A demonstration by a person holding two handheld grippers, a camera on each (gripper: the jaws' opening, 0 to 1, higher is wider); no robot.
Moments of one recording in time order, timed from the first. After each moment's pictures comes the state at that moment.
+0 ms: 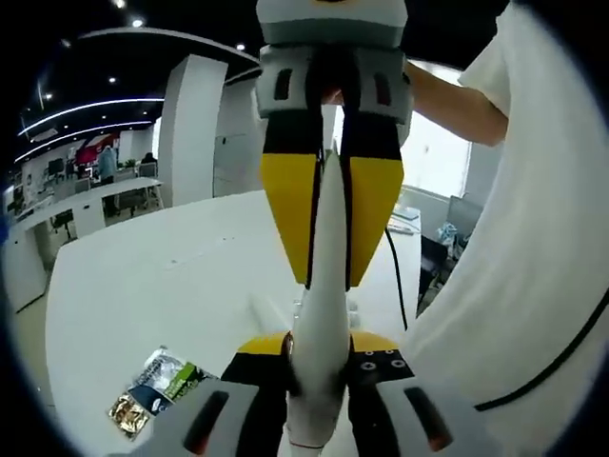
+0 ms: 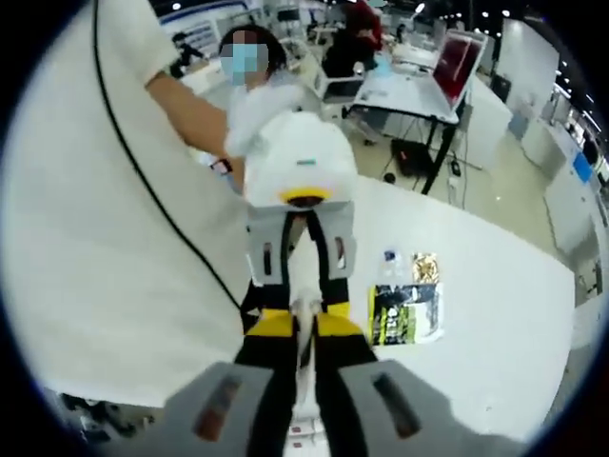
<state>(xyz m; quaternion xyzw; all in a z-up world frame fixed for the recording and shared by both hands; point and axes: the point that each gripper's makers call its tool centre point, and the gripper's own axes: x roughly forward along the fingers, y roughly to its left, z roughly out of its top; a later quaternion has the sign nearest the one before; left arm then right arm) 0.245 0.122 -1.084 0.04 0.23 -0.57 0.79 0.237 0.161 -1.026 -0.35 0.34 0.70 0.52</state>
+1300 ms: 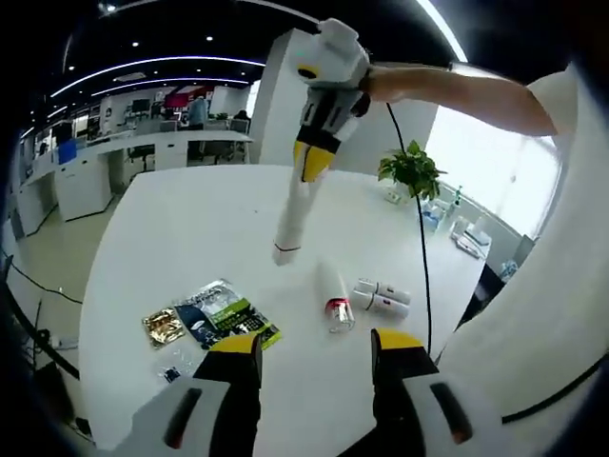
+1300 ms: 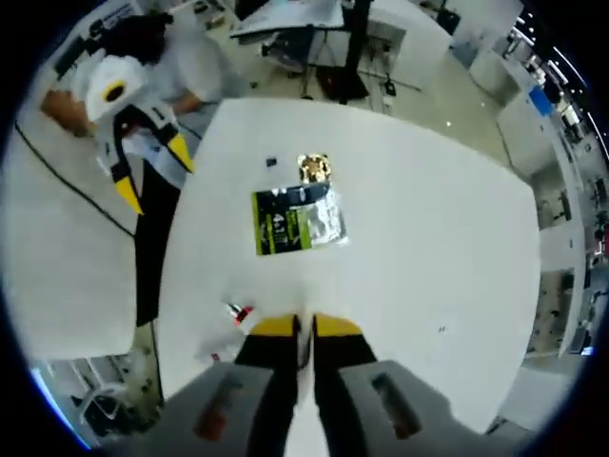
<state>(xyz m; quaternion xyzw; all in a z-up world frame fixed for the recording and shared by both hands) 0.250 0.183 -1.099 -0.01 0.35 -0.40 0.85 0.416 0.072 -1.058 -0.43 0.45 0.54 0.57</state>
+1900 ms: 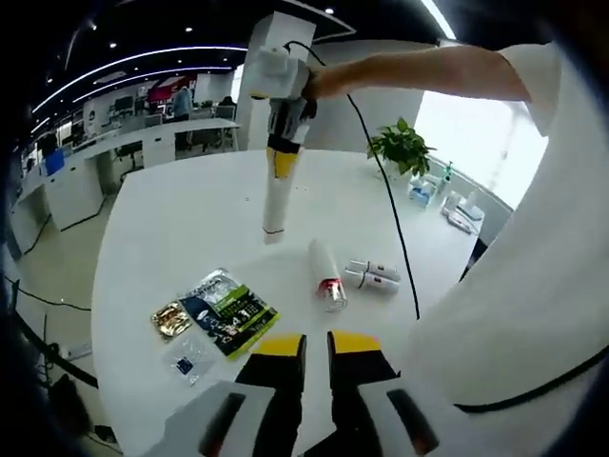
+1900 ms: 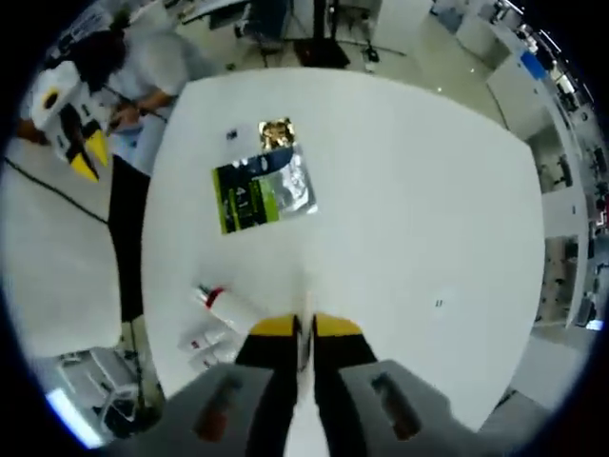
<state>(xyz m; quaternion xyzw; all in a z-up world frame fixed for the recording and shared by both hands) 0.233 0.200 -1.082 0.02 0.36 -0.41 0.84 0.460 0.049 -1.093 -0.43 0.51 0.49 0.56</state>
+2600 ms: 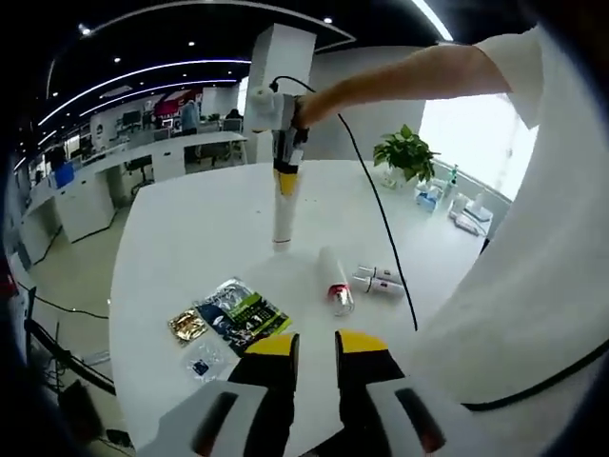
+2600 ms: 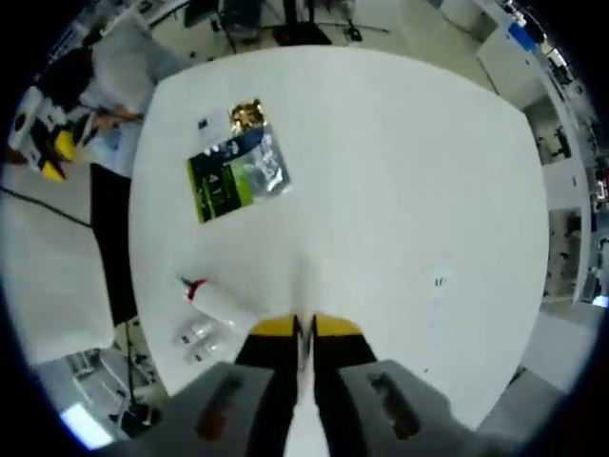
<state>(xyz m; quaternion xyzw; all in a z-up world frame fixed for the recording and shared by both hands) 0.225 0.210 -1.072 0.05 0.34 -0.39 0.85 0.481 0.025 -1.111 -0.43 0.55 0.46 0.55</state>
